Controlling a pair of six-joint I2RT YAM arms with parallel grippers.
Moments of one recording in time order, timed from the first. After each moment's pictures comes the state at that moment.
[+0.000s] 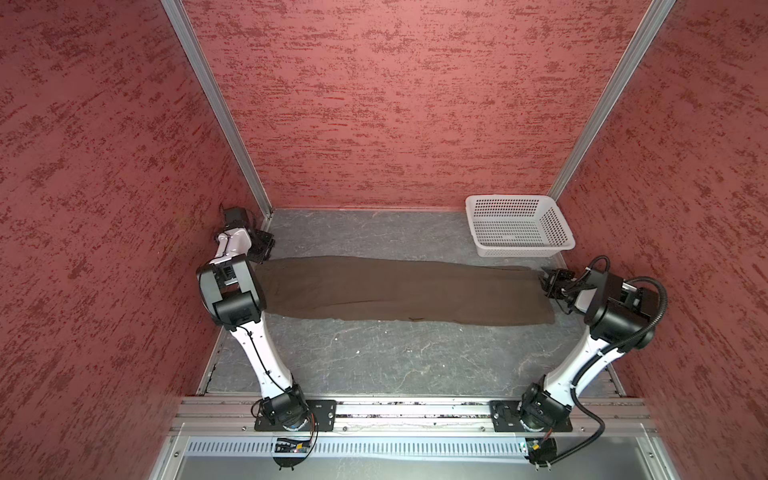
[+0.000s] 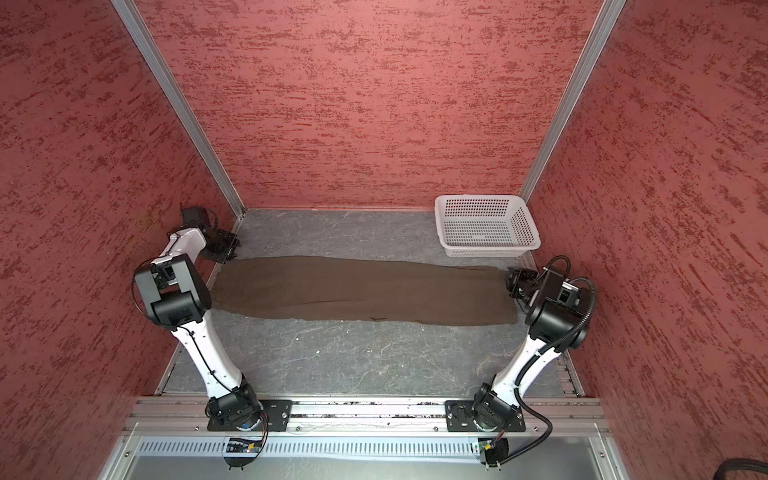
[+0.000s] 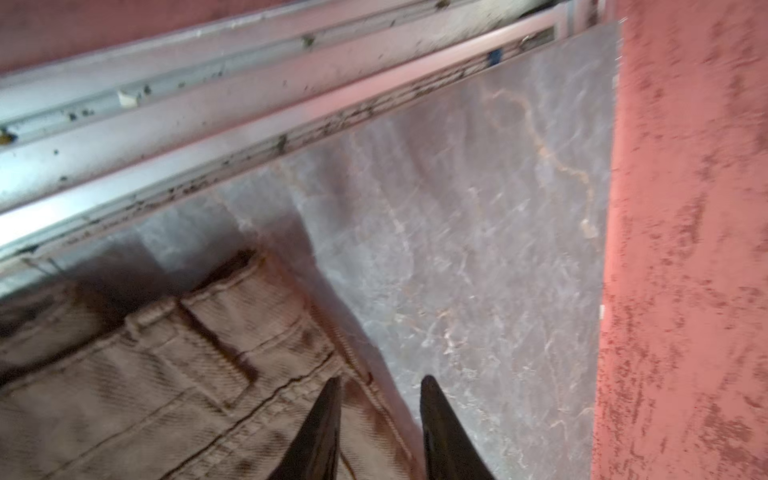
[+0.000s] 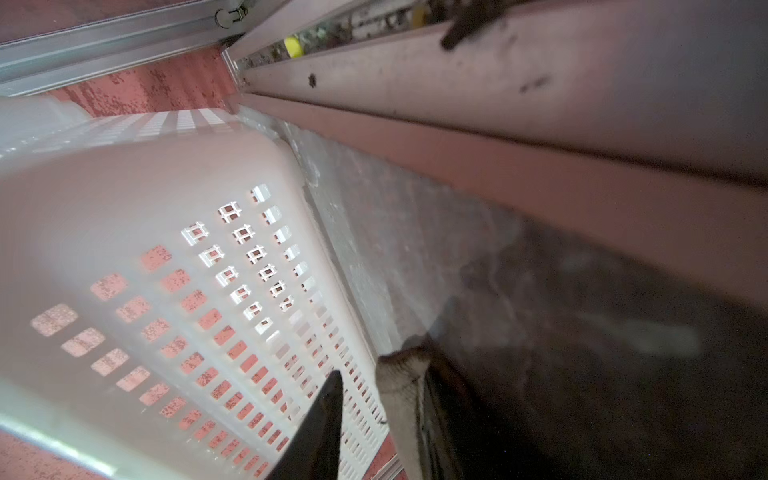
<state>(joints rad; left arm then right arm) 0.43 2.14 1.76 -0.70 0.22 -0.88 -0.62 1.98 0.89 0.43 -0.69 1.44</state>
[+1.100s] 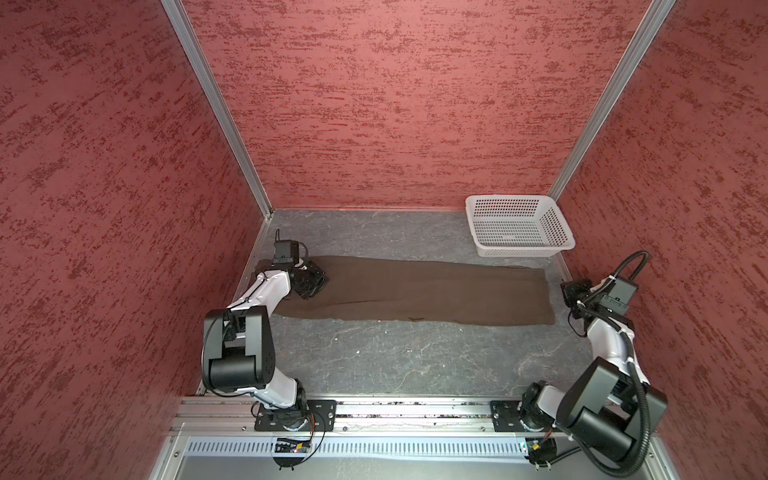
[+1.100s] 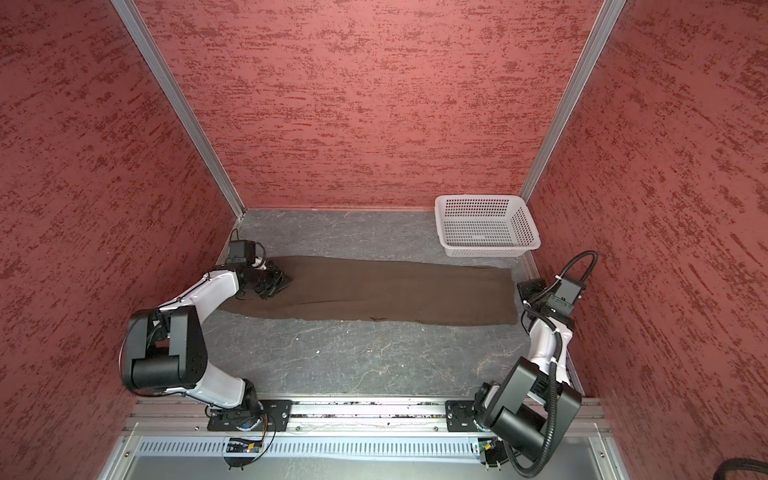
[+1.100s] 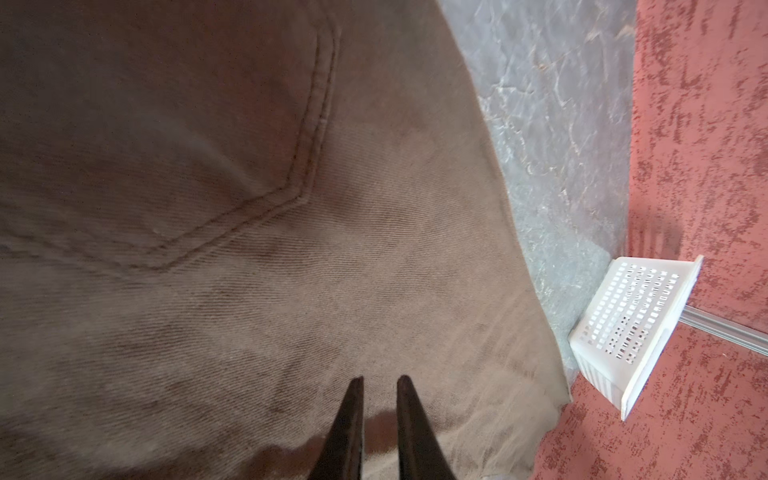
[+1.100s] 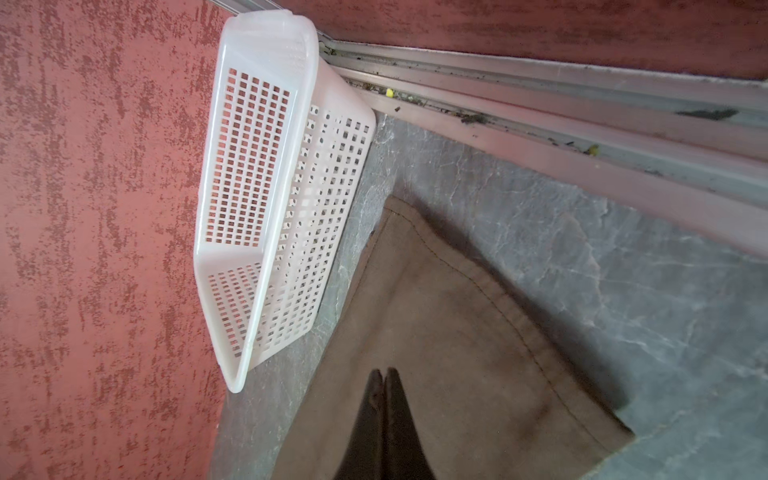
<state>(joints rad) 0.10 1.56 0.95 -0.47 0.43 -0.82 -0.64 1.18 0.69 -0.22 -0.41 0.79</state>
